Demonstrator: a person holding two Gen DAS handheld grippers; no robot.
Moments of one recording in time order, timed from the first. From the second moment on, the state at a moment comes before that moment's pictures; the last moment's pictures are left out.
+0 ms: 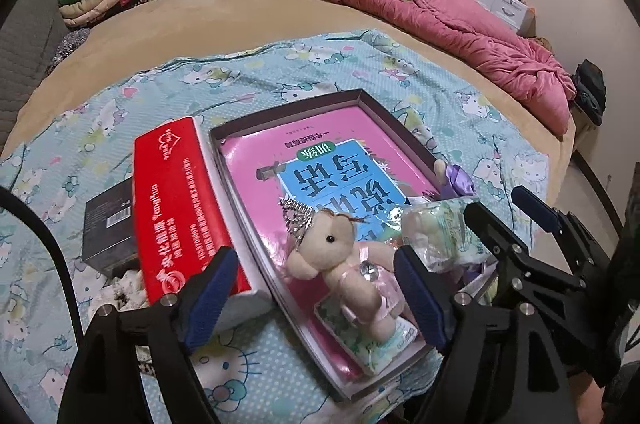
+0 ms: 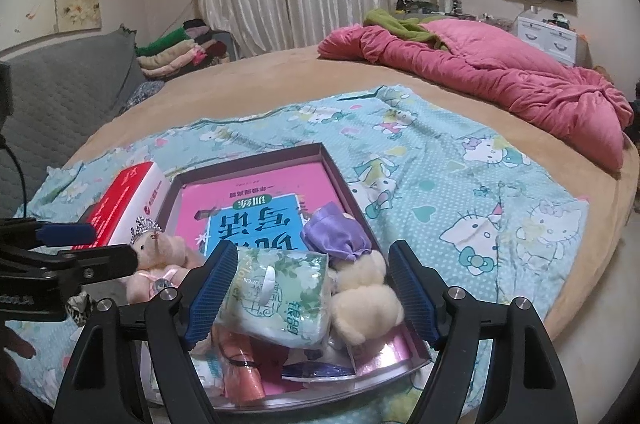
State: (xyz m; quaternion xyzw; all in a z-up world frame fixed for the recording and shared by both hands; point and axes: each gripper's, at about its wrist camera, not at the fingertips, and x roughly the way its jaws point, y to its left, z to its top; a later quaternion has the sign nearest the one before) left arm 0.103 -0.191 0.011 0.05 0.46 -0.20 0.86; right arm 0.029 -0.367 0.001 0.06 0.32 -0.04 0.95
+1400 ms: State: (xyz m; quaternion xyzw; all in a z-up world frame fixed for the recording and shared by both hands) left arm 0.042 -0.121 0.063 0.05 0.43 -0.15 0.89; right arm -0.013 -0.290 0.087 0.05 0.26 0.03 0.96
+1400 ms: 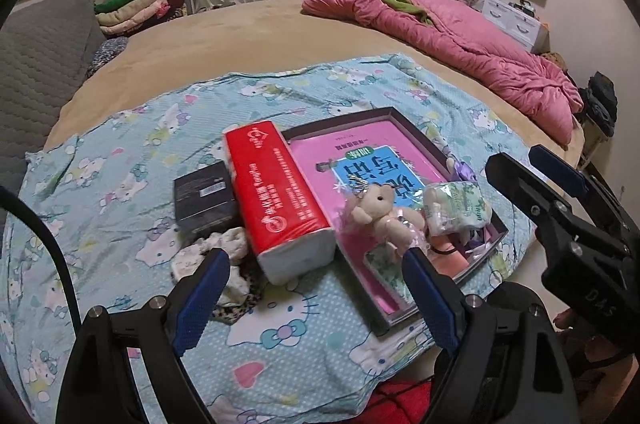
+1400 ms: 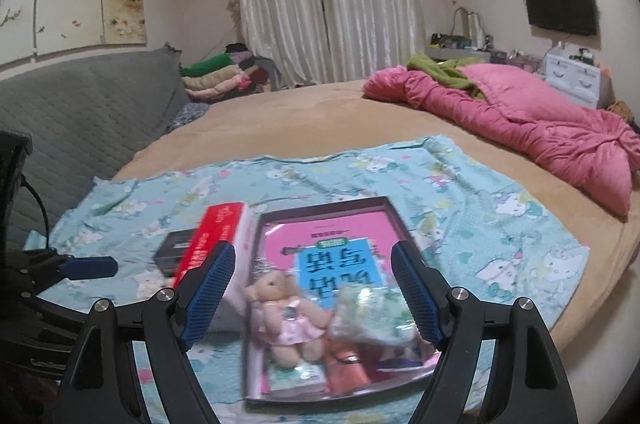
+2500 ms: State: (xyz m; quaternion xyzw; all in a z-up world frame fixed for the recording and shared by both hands) left arm 0.035 0.051 0.042 -0.07 0.44 -0.02 0.89; right arm -0.029 -0.174 0.077 -0.04 0.30 0.16 0.94
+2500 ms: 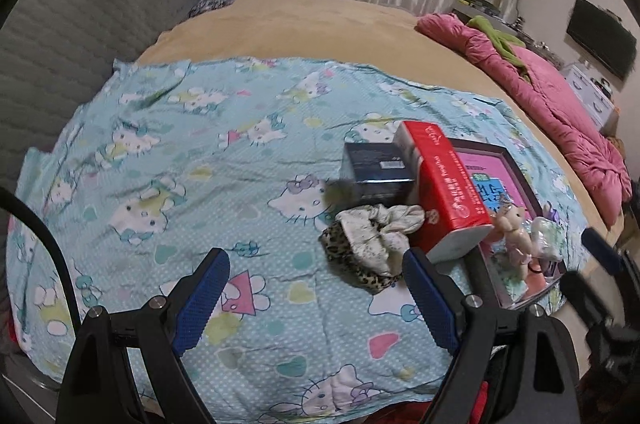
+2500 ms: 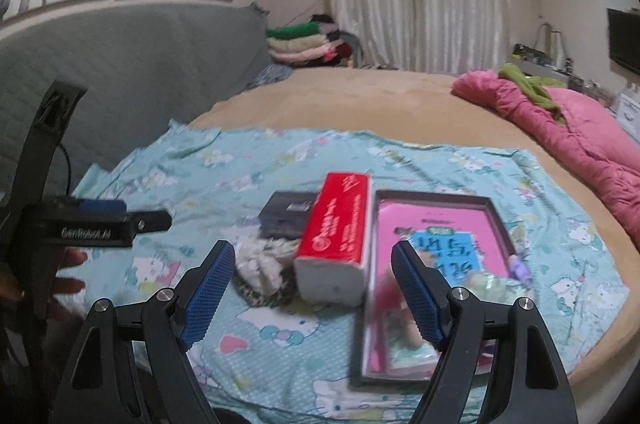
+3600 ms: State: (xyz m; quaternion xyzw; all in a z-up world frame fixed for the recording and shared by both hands) left arm 0.141 0.000 -0.061 -0.07 0.54 -0.12 0.83; right arm 0.024 -0.098 -0.041 -0.09 0.41 0.21 0.88
